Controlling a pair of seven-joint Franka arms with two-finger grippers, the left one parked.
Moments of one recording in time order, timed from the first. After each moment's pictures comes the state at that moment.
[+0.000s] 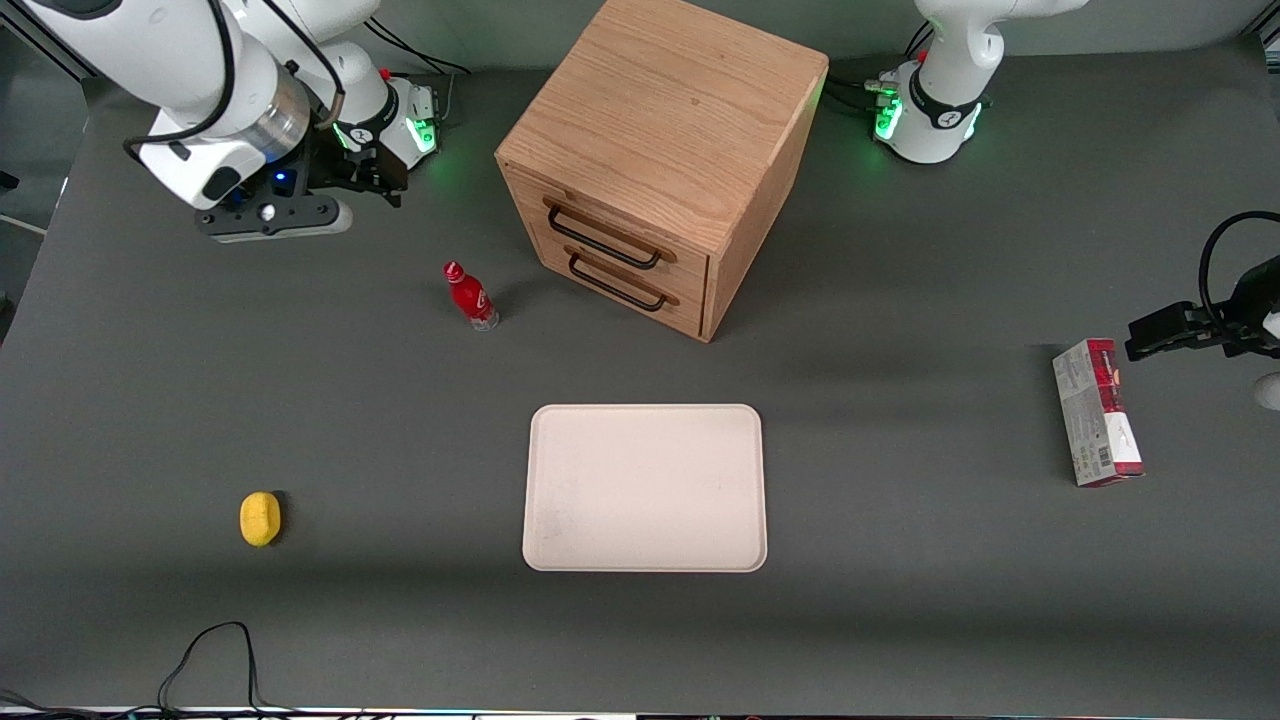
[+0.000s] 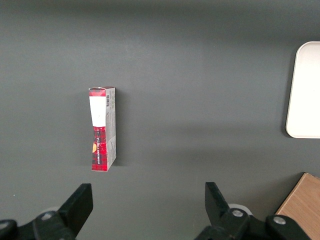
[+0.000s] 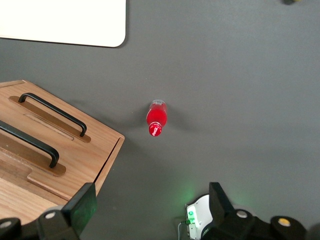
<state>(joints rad) 0.46 -0.05 -0.05 -1.64 0.05 1.39 0.37</state>
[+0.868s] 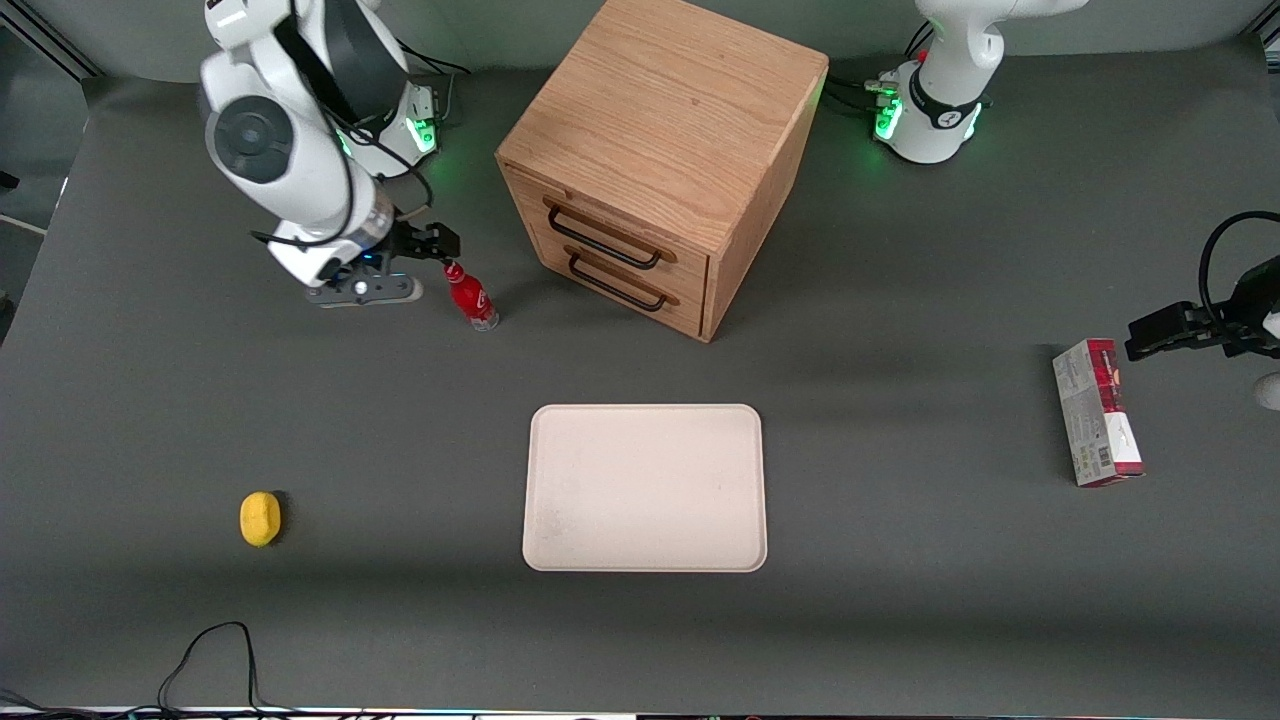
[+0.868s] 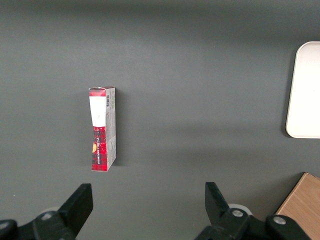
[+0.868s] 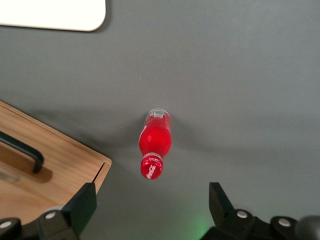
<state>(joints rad) 0.50 -0.10 -0.05 -2.20 0.07 1.92 0.37</state>
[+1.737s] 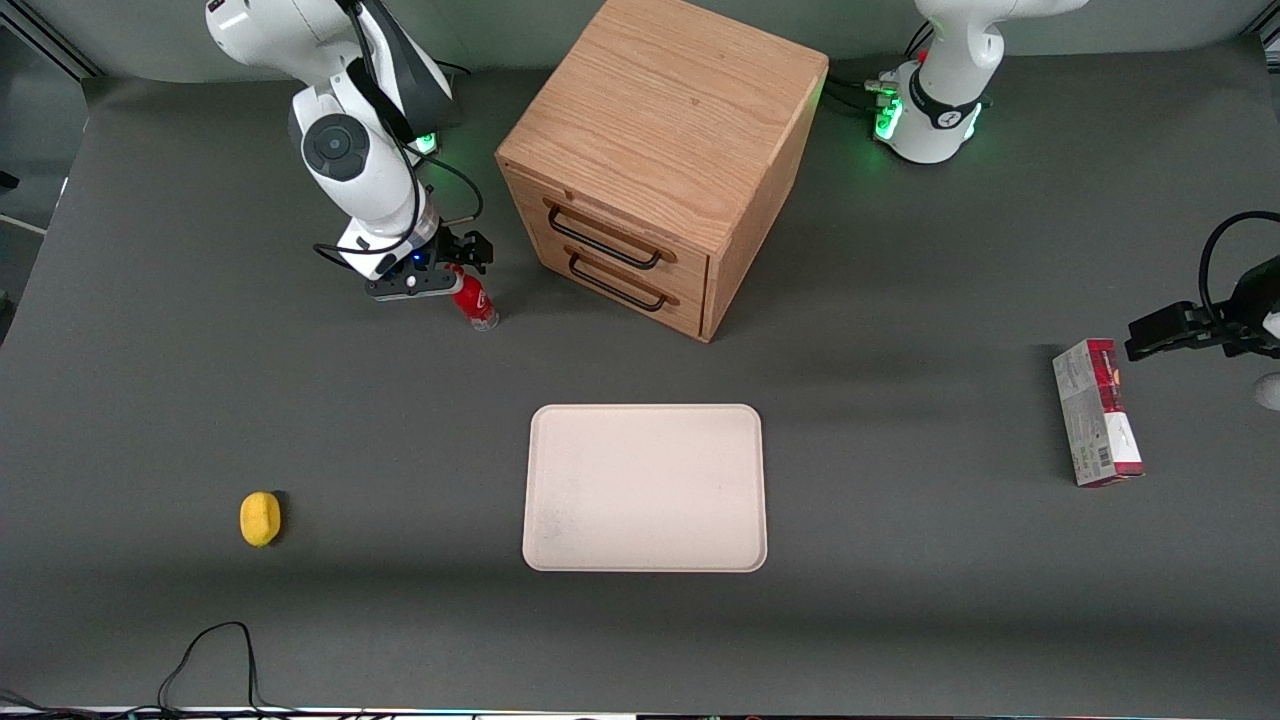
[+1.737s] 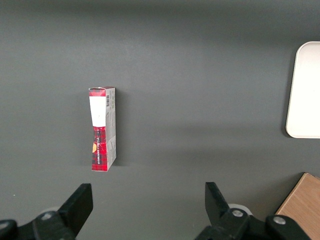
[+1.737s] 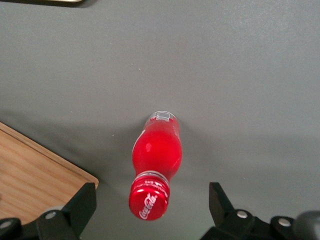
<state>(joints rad) 0.55 -0.13 -0.05 -2.50 0.07 2.29 0.40</state>
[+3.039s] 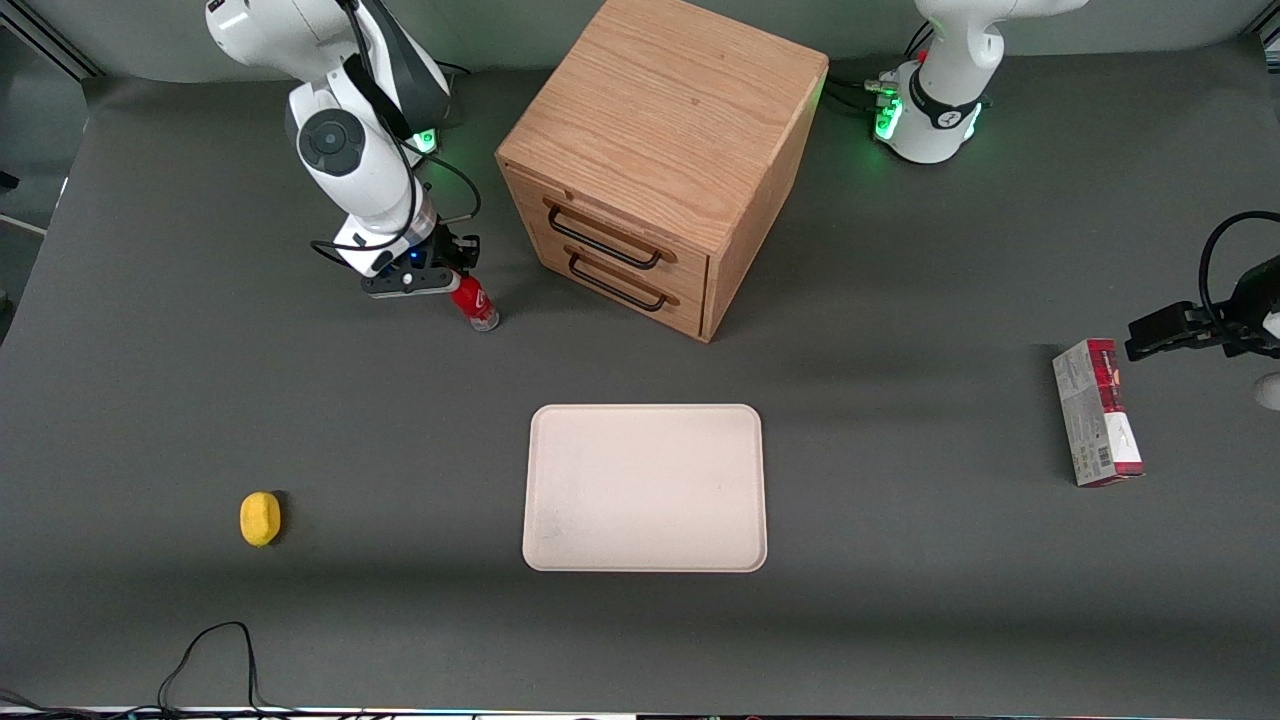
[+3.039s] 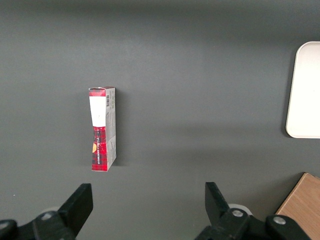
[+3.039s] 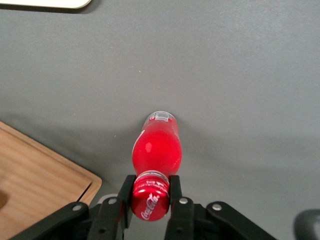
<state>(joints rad) 0.54 -0.16 -0.05 -2.48 0.07 2.22 0.42</state>
